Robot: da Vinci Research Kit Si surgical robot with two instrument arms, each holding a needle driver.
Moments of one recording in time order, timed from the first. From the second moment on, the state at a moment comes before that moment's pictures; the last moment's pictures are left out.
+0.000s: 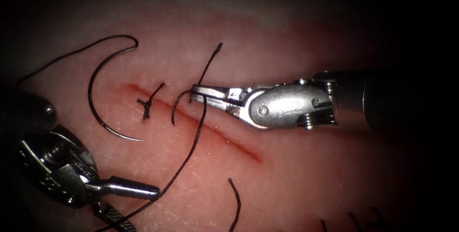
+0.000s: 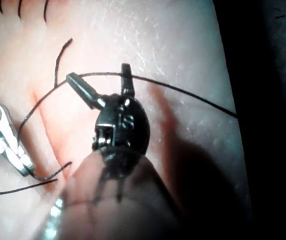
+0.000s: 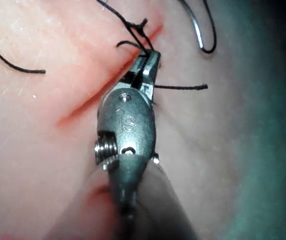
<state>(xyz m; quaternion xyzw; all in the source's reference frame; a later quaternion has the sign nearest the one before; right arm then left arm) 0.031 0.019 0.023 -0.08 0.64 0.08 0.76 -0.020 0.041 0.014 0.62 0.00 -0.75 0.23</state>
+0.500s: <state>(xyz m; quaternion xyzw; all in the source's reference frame) 0.031 0.019 0.023 -0.08 0.64 0.08 0.76 -0.021 0.038 0.014 0.63 0.01 -0.72 0.28</state>
